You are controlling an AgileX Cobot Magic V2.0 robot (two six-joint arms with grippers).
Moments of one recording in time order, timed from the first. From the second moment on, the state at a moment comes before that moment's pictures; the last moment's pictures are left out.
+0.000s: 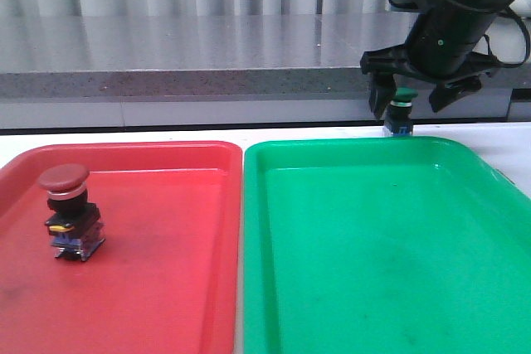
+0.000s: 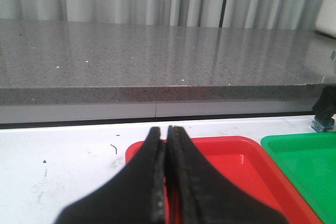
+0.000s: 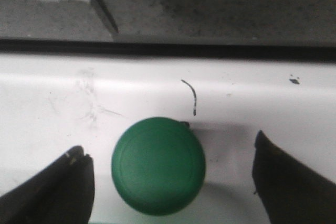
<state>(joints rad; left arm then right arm) -0.12 -0.01 -0.34 -0.11 0.48 0.02 0.14 2.08 -1.59 0.08 0.47 0.09</state>
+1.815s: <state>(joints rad) -0.12 -0.01 -0.34 -0.11 0.48 0.02 0.45 1.47 -0.72 0.08 0.18 0.06</state>
